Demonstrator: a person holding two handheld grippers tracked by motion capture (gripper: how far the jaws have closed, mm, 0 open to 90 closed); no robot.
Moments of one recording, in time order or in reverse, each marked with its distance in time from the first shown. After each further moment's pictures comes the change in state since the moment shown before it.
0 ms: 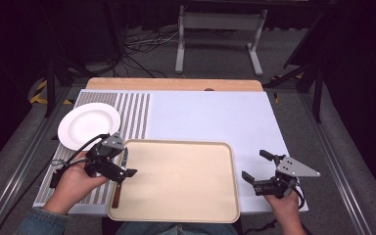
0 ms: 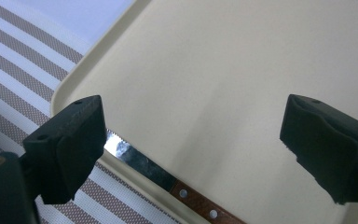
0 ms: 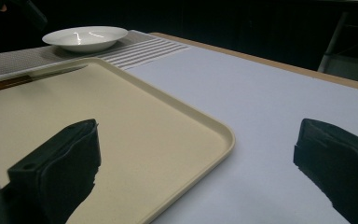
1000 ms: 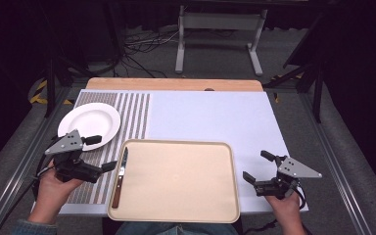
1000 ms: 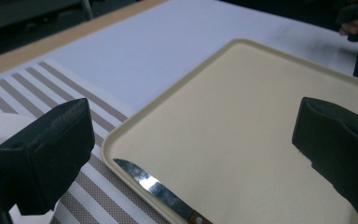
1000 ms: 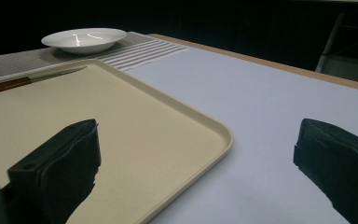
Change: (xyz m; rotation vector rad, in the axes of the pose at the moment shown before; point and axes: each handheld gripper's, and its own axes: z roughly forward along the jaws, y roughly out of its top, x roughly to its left) left arm 0.015 -0.058 -0.048 -0.487 0.028 -0.070; right arm 0.000 -0.001 -0.003 -0.007 -0.008 0.005
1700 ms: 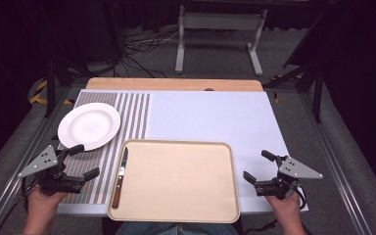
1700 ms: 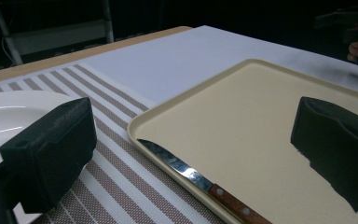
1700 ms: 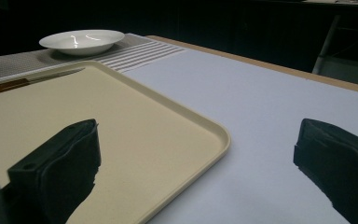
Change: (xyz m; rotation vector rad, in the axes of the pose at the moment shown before) left arm 0.012 -0.063 -0.028 -0.166 0.054 -0.057; right arm 0.000 0.000 -0.002 -0.005 -0.008 -0.001
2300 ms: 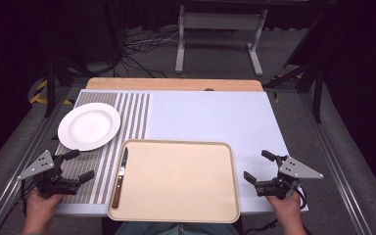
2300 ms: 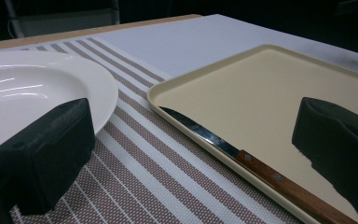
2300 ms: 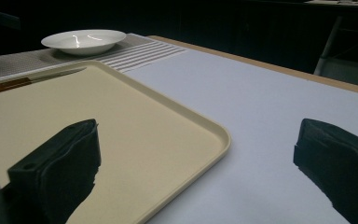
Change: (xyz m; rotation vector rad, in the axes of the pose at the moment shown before) left arm 0.021 -0.036 0.000 0.015 0.017 -0.047; right arm -0.001 0.000 0.000 0.000 0.004 -0.005
